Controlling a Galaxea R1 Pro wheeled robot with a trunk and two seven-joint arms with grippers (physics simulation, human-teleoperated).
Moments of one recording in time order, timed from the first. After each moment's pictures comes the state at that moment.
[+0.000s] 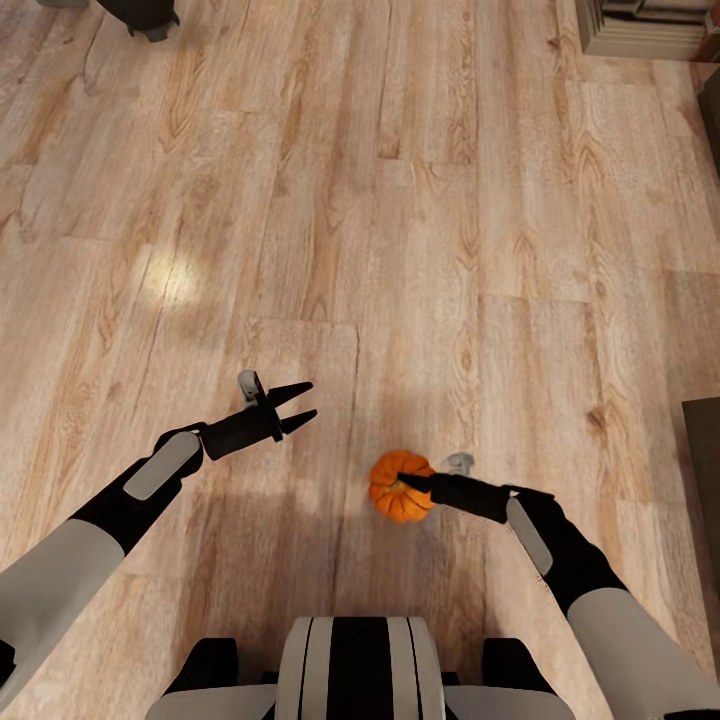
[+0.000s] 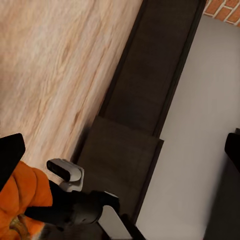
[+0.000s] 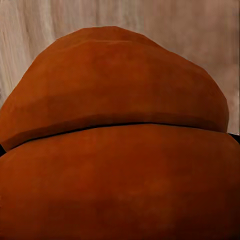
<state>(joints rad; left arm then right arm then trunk) -0.93 0.30 -0.53 -0.90 1.53 0.74 -0.65 -0.71 -0.11 0.10 -0.83 -0.41 0.52 0.78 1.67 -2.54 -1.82</state>
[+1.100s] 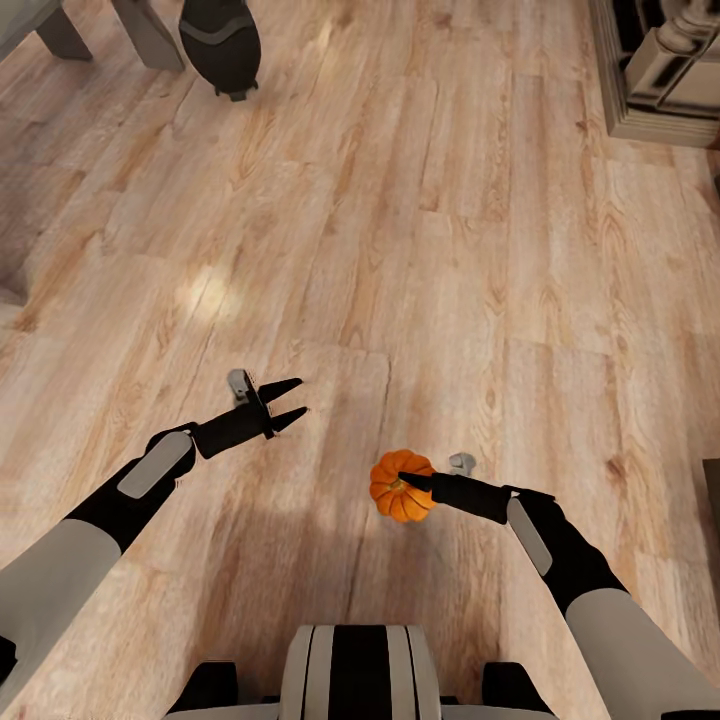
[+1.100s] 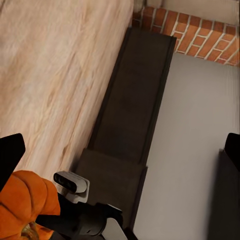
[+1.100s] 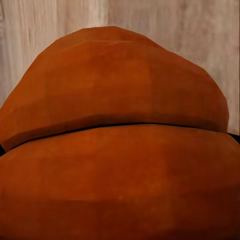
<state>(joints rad) -0.93 0.30 -0.48 -0.86 1.52 0.74 -0.64 -0.71 -0.10 0.07 -0.83 -0.40 0.54 0.78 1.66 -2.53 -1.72</state>
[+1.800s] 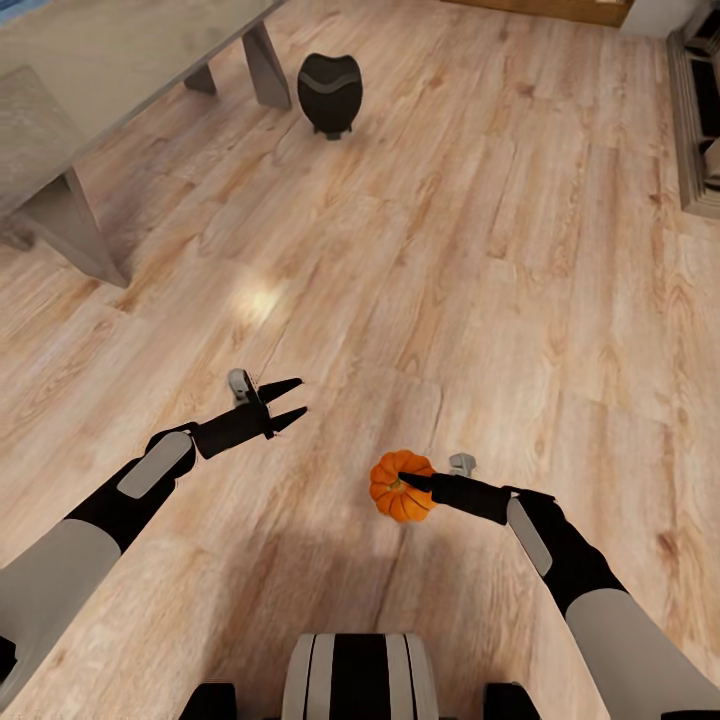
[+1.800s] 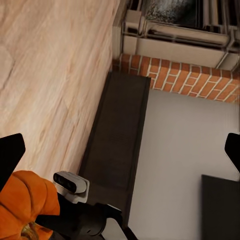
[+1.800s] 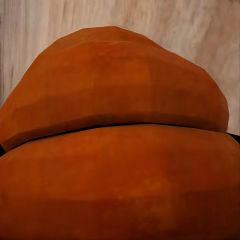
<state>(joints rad) -0.93 0.31 -0.48 -0.86 1.53 0.74 -0.64 -0.71 -0.10 0.07 -0.82 -0.40 0.54 0.78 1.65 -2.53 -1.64</state>
